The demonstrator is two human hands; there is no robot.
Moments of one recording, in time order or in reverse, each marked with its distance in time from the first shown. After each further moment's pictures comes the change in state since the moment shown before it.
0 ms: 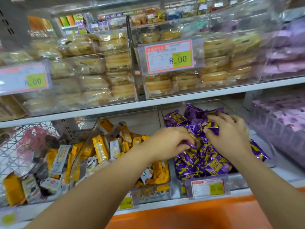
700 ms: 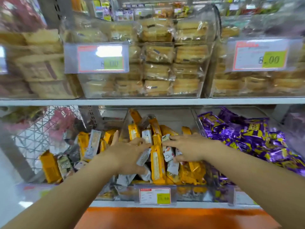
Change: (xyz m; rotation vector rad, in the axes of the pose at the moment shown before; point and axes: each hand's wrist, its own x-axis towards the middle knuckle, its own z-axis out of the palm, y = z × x) left_hand -0.169 -0.076 -0.047 0.304 -0.524 -0.650; right_hand -0.003 -0.164 0.055 -0.506 -0.876 -0.774
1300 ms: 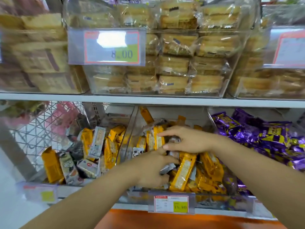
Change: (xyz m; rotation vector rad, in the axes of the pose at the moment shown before) left_hand 0.015 0.024 0.014 -0.386 0.048 0.308; right_hand 0.035 0.001 -0.016 0.550 0.171 -0.214
